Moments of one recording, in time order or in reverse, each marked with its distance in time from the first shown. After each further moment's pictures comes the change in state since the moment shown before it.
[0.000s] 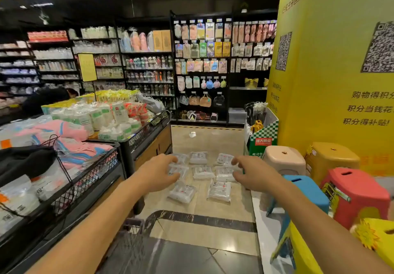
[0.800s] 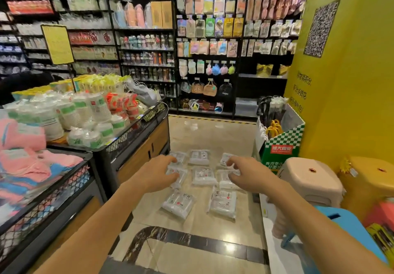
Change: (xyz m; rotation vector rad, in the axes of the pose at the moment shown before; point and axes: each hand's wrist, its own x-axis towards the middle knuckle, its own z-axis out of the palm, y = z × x) left_hand 0.368 -0.117 0.057 -0.058 -0.074 -0.092; right_hand 0.384 0.087 0.030 -0.030 -0.133 -0.005
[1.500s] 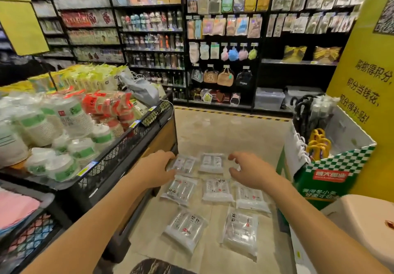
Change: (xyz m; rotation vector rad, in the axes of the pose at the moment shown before) left_hand 0.389 -0.119 -0.011 0.128 -0.055 -0.085; right_hand 0.428 0.064 -0.010 0.013 -0.044 -0.025
